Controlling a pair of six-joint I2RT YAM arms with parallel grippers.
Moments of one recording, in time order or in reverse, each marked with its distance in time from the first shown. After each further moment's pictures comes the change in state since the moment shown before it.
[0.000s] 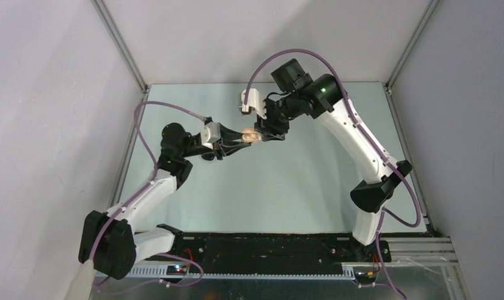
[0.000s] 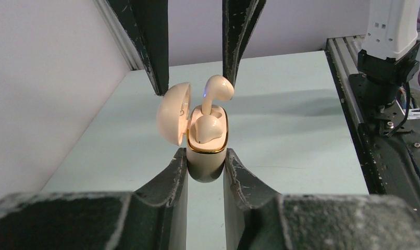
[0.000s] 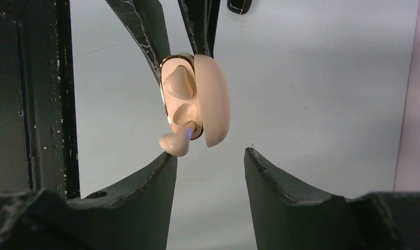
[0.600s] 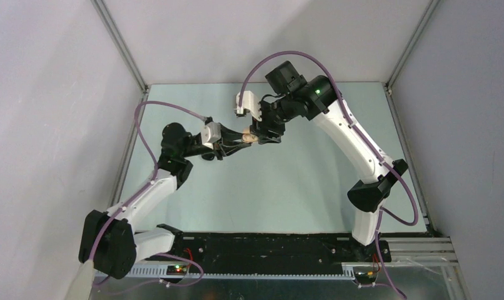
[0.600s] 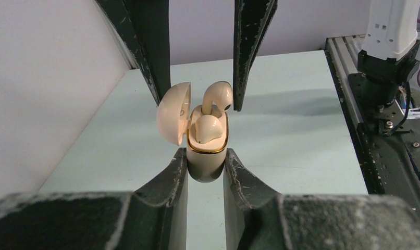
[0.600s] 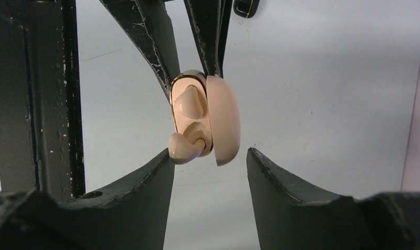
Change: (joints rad) left arm 0.000 0.003 0.000 -0.004 -0.001 0.000; right arm 0.034 0.023 0.021 0.000 0.013 0.028
